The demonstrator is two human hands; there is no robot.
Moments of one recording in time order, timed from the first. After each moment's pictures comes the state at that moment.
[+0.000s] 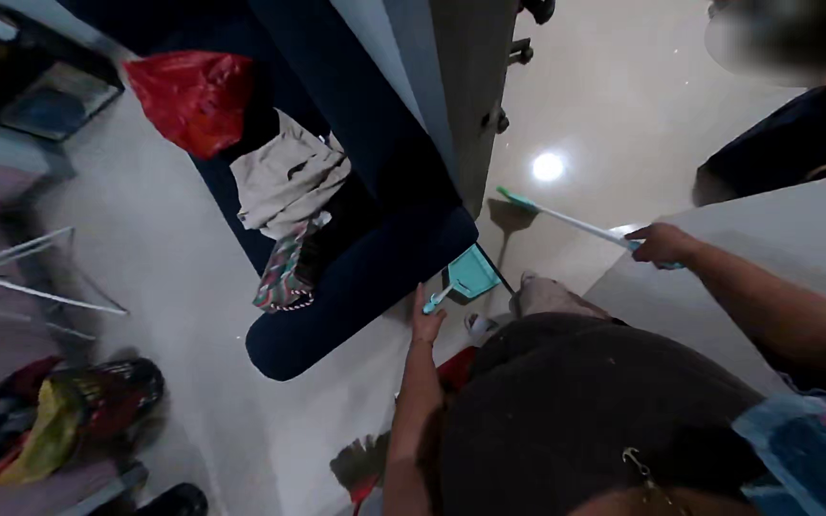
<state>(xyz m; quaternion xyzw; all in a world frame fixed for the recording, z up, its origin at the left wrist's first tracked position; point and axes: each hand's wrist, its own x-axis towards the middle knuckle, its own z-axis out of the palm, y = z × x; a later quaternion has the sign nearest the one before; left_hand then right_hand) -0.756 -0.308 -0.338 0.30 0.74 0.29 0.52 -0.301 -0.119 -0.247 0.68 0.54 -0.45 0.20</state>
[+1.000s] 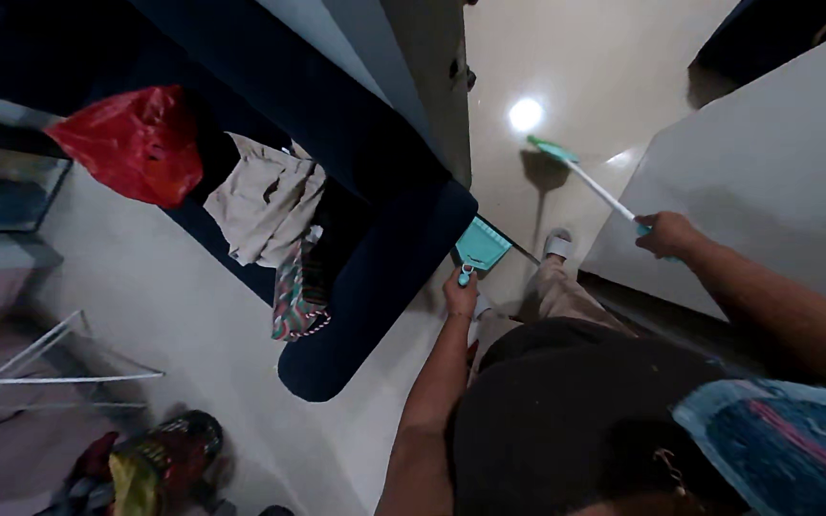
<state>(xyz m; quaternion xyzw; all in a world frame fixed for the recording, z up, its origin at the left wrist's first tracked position) -0.733 -0.280 -0.325 0.42 0.72 0.17 0.53 -0.338 -0.240 -0.286 0.78 0.43 -0.43 0.14</state>
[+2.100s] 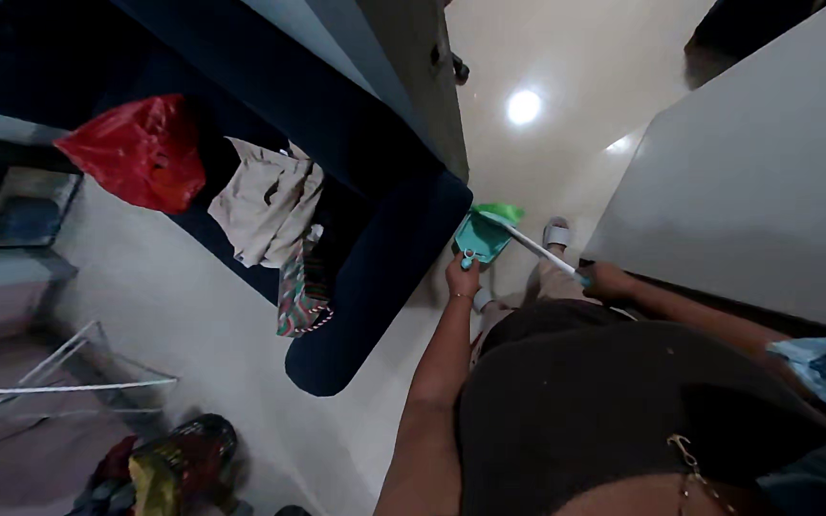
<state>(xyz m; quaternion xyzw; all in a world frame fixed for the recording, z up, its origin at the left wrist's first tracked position) -0.723 -0.271 -0.332 0.44 0.72 0.11 0.53 -0.427 -0.321 -0.290 0.64 0.47 -0.58 0.19</state>
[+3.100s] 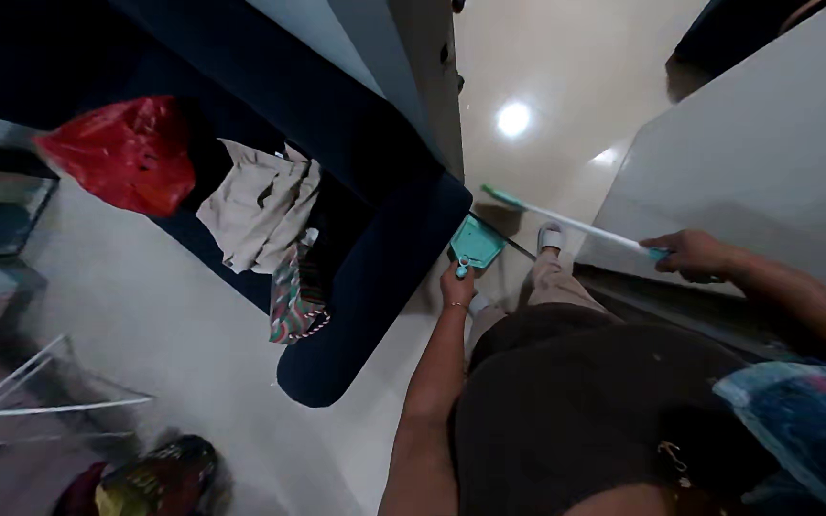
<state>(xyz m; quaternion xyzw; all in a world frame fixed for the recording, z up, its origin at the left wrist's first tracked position) -0.750 -0.284 -0.334 0.45 0.70 0.10 0.54 -0.335 -0.315 -0.232 0.73 0.41 -0.53 0.14</state>
